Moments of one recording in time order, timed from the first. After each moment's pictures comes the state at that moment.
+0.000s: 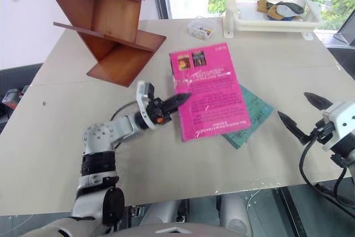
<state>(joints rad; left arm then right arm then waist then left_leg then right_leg) -0.54 0.24 0.30 0.08 -1.10 1.20 -0.63 0.19 -0.68 -0.52 -0.28 0.51 0.08 0.81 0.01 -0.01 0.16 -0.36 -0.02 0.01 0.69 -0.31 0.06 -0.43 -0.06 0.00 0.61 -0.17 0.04</state>
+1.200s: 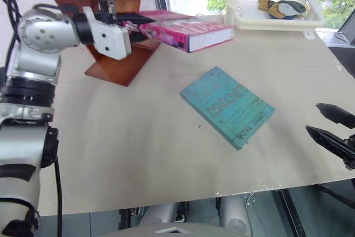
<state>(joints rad) -1.16 0.83 -0.16 0.49 0.22 -0.72 -1.02 0.26 -0.83 -0.76 -0.23 1.03 0.50 1.23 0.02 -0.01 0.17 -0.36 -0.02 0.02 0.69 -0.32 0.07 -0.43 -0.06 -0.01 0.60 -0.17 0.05</state>
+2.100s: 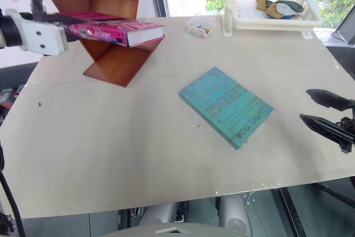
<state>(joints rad) -1.14 1.13 -0.15 0.83 0.25 -0.81 -1.02 0.07 -0.88 -0.69 -0.16 1.00 0.57 1.31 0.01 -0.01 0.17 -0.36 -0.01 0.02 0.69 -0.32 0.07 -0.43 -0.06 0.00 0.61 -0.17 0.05</state>
